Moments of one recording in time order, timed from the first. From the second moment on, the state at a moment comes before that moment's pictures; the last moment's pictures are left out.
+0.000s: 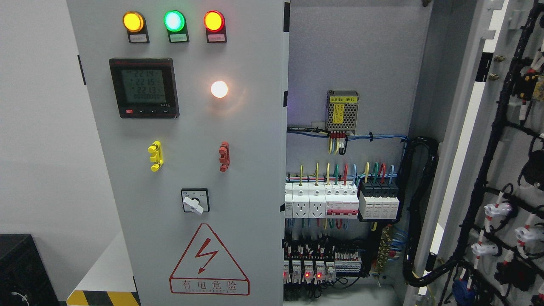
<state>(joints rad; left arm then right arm) -0.07 0.74 -1.08 -1.38 0.75 -0.39 -0.49 0.08 0.12 -0.08 -0.15 0.13 0.24 0.07</state>
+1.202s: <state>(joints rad) 0.06 0.13 -0.22 -0.07 0.04 -0.26 -0.13 0.21 0.10 -0.07 -0.43 0.13 0.18 0.07</state>
